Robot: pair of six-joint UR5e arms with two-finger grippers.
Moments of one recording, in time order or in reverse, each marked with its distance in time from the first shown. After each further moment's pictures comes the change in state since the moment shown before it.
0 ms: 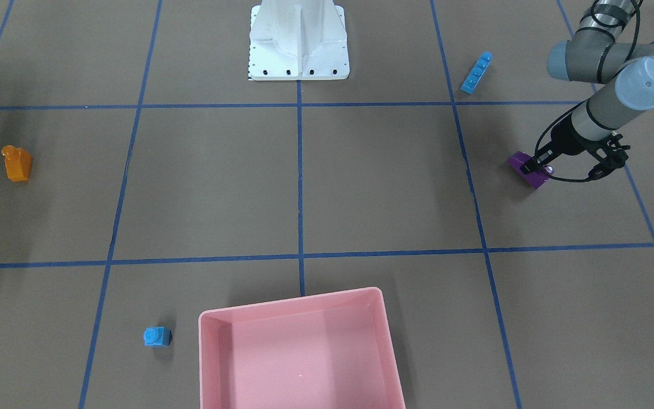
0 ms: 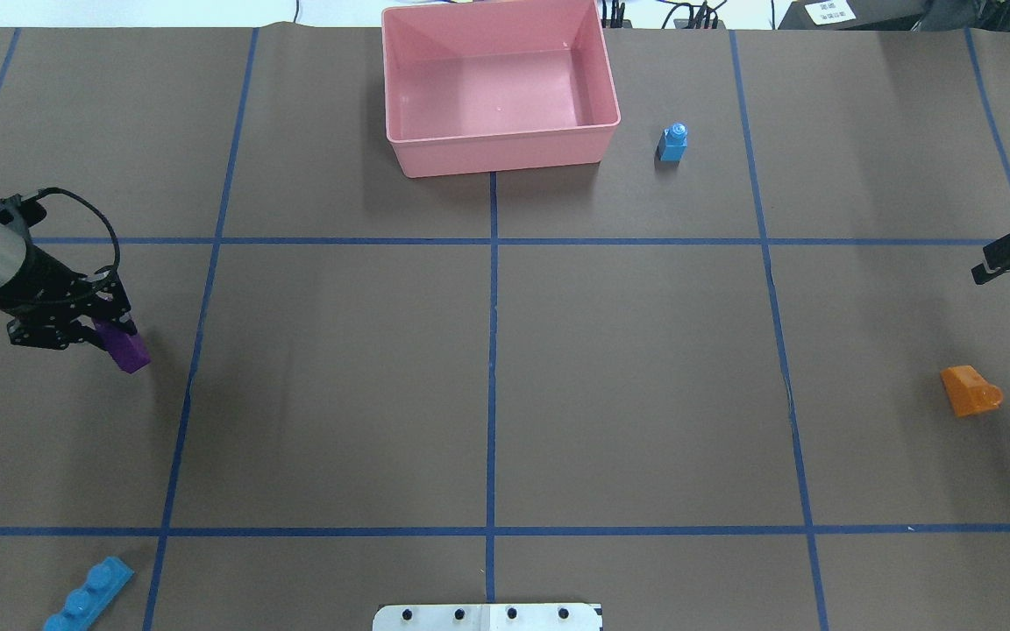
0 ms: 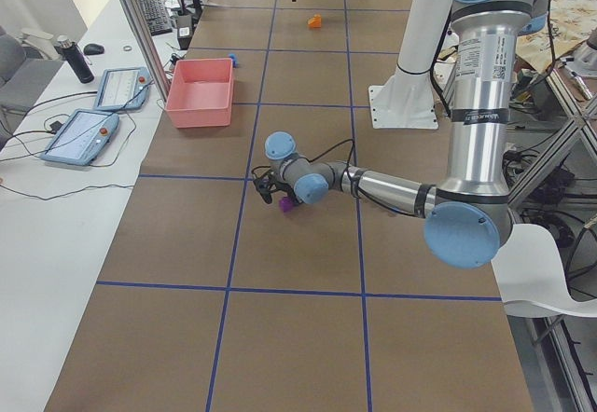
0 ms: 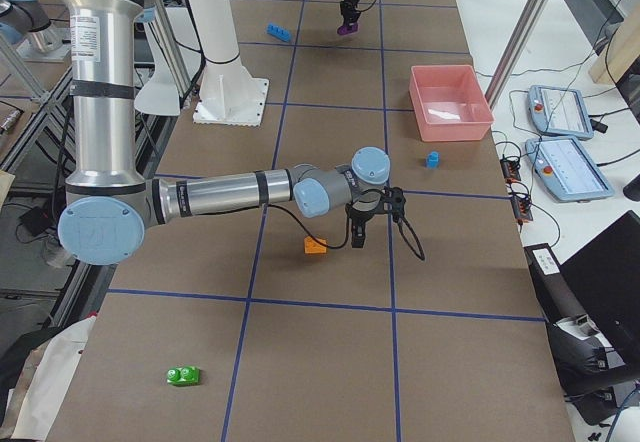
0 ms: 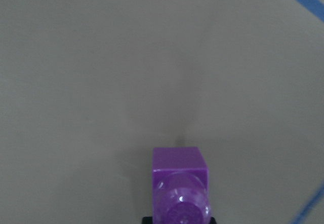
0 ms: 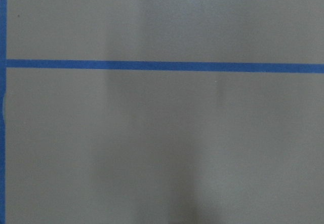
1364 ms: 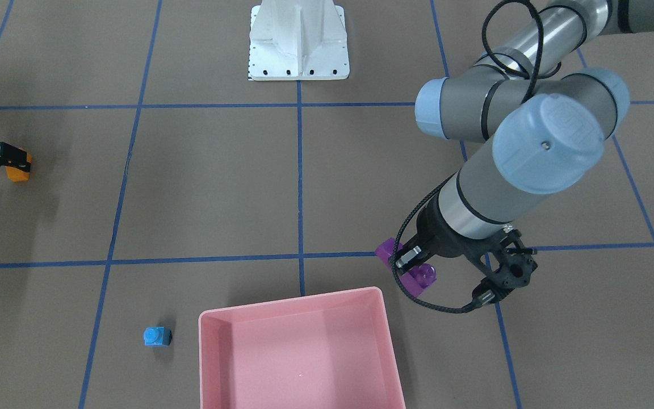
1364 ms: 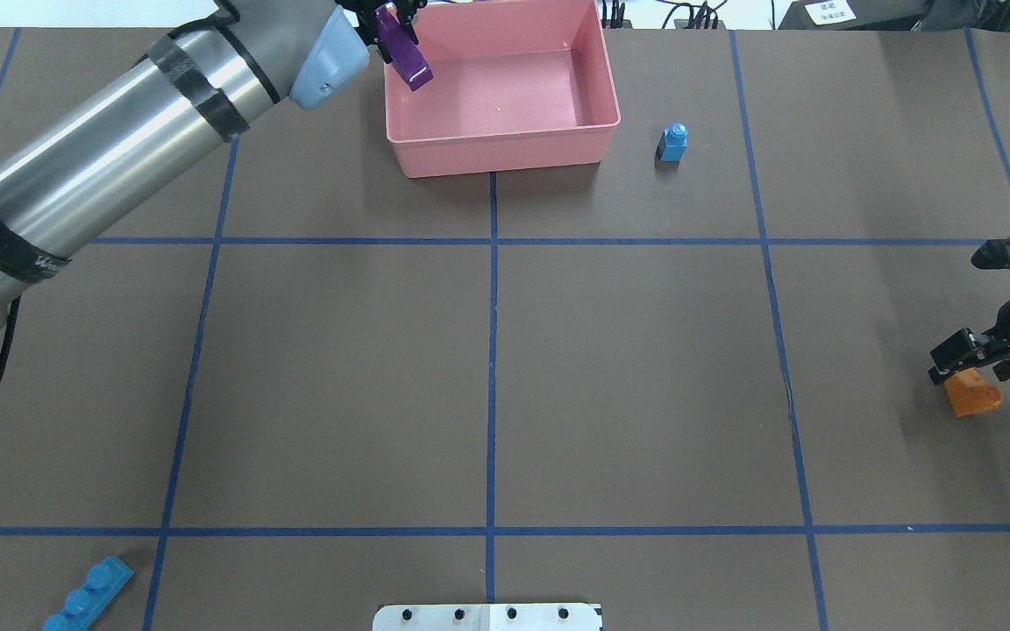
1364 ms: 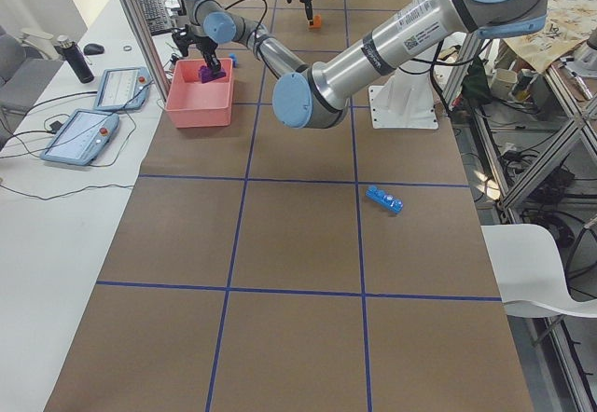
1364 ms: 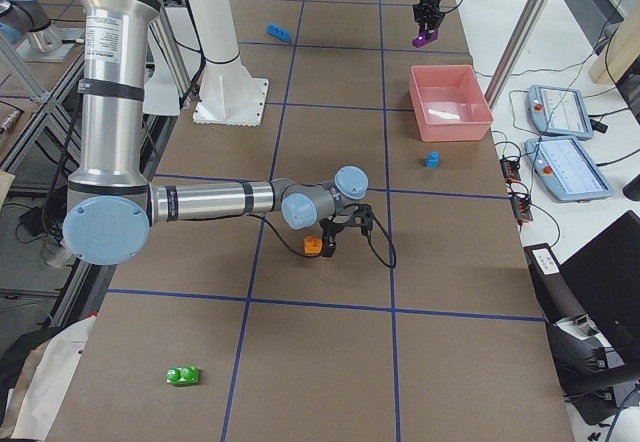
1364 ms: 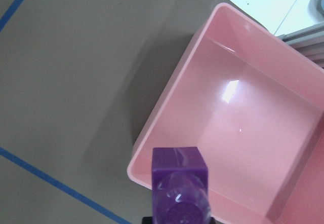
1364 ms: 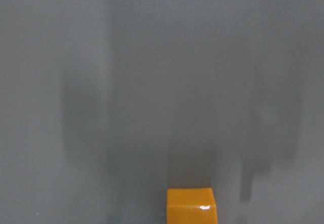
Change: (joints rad) left arm -0.061 -1.007 0.645 0.274 0.112 -0.035; right arm -0.215 -0.090 -0.066 0.059 -0.019 0.030
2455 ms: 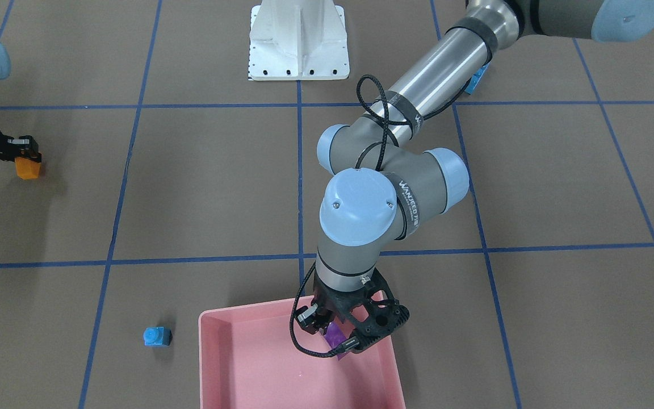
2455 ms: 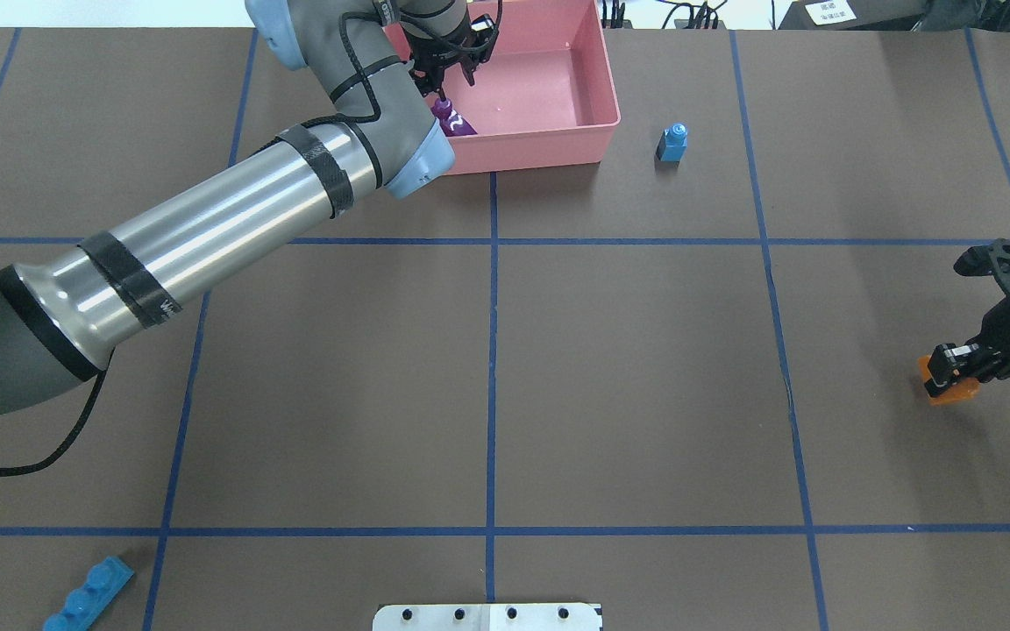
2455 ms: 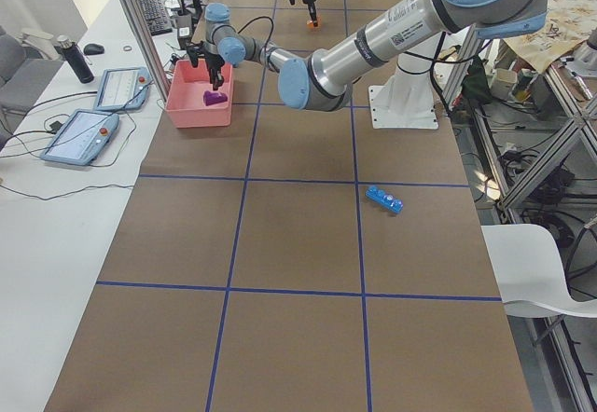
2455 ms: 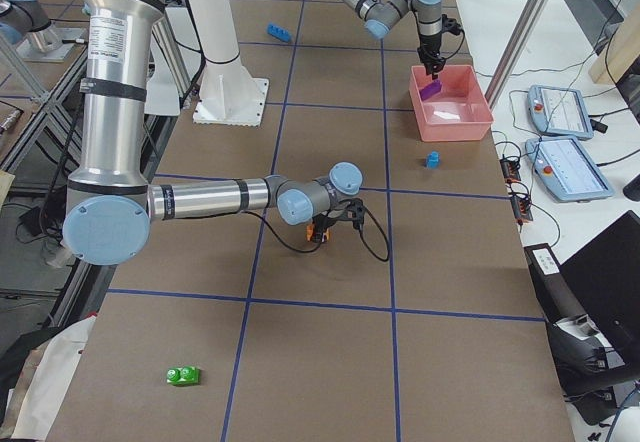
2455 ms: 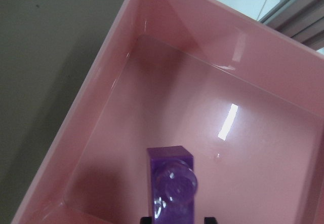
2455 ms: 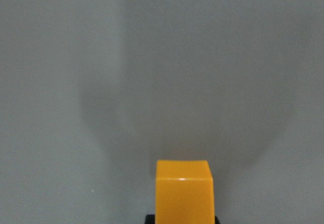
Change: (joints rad) left arm 0.118 -0.091 0.298 -0.313 0.271 -0.009; right arm -0.011 0.021 0.060 -0.013 0.035 0.018
